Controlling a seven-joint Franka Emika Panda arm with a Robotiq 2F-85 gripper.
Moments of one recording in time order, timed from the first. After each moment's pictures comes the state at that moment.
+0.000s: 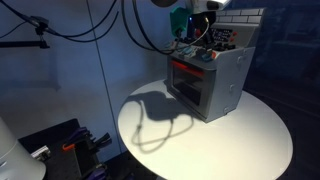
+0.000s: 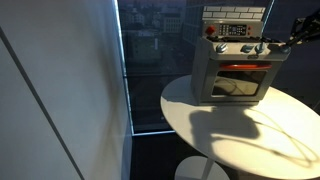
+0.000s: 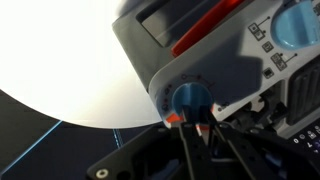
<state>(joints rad) -0.12 0.11 -0.12 -2.02 0.36 2.63 0.30</state>
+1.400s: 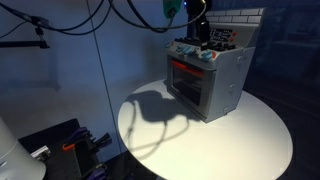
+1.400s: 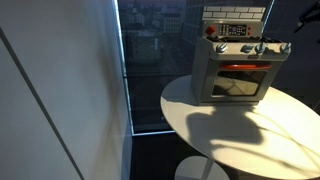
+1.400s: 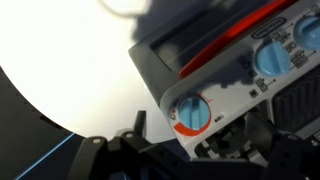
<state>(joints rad) -0.13 0.00 -0.13 -2.02 0.30 2.38 0.31</state>
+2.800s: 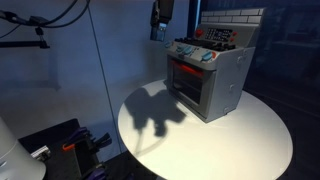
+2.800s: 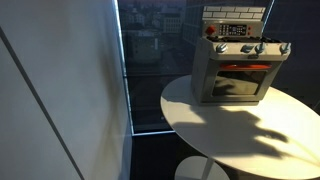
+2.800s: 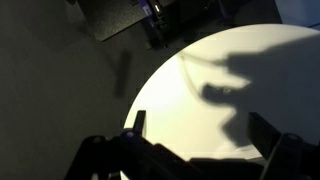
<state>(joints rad) -0.13 -0.15 -0.11 -1.95 -0.09 1.56 0.28</state>
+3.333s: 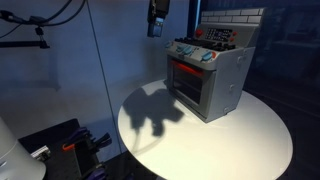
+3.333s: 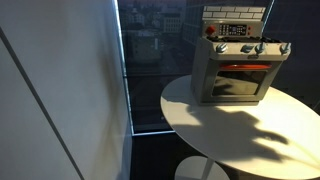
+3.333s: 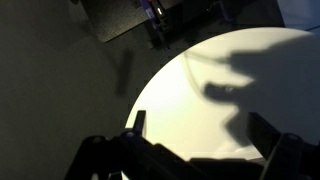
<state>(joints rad) -0.13 -0.18 -0.10 -1.95 -0.10 1.54 0.28</state>
